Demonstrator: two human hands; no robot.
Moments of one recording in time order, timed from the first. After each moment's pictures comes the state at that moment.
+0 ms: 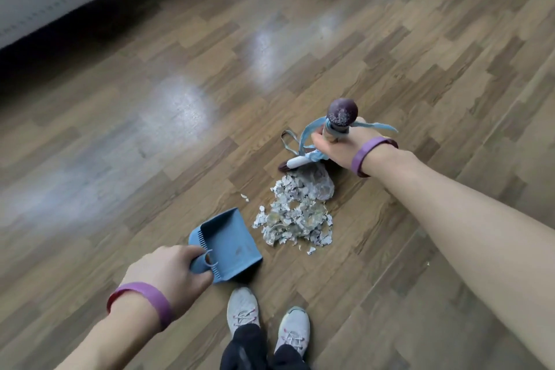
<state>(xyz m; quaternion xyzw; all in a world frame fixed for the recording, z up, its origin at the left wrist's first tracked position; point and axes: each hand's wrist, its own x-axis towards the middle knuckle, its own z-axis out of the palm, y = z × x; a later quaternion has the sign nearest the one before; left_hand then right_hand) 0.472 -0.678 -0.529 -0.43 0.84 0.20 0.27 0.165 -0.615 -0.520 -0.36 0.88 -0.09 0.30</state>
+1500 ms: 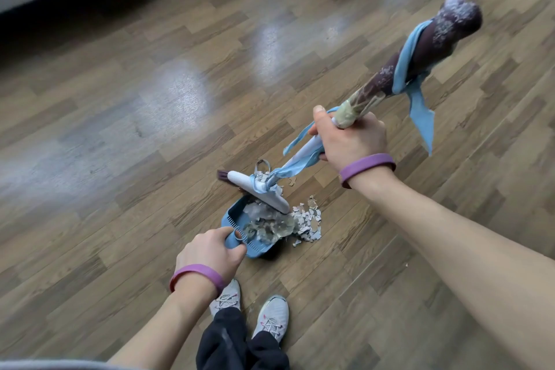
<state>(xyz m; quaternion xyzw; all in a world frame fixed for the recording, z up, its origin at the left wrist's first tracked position) 0.451 -0.618 -0.578 -0.51 0.79 0.30 0.17 0.230 -0.600 -0.480 -0.17 0.89 -0.37 0.19</state>
